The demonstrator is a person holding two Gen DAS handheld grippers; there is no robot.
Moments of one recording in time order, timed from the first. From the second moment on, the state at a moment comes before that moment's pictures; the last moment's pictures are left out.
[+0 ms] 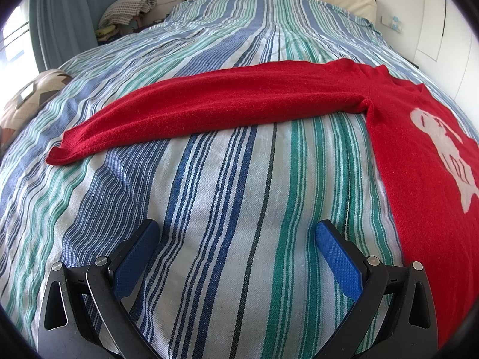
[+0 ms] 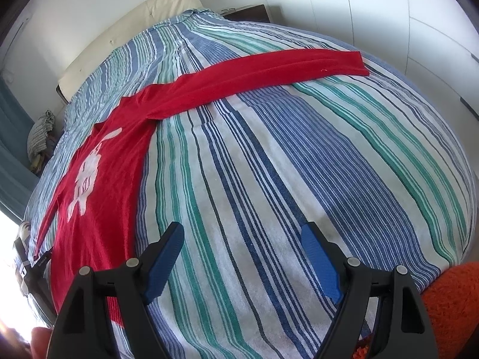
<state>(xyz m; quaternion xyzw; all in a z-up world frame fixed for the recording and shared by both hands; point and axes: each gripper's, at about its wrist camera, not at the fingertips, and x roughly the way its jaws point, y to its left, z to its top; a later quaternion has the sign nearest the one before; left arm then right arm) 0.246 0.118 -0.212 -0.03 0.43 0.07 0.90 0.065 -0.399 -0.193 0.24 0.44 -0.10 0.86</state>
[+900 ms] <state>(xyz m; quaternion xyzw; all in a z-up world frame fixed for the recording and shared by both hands) 0.247 0.117 -0.212 -0.03 0.43 0.07 0.90 0.070 -0.393 -0.203 0.22 0.46 -0.10 0.85</state>
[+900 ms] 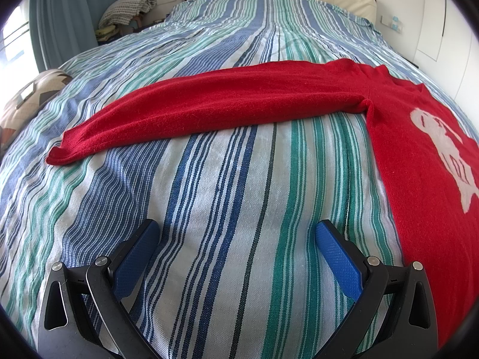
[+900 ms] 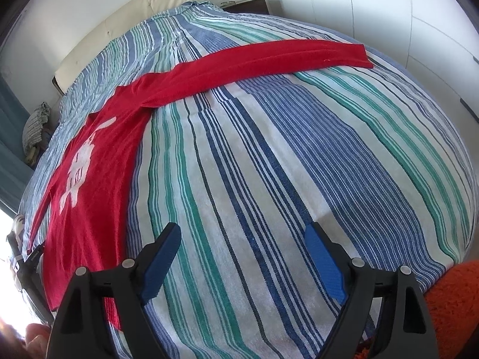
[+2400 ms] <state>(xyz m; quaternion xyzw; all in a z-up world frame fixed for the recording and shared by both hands) 0.246 0.117 -0.211 -0.03 0.43 0.07 0.90 0.069 -0.395 -0.207 0.24 0.46 -0.10 0.85</state>
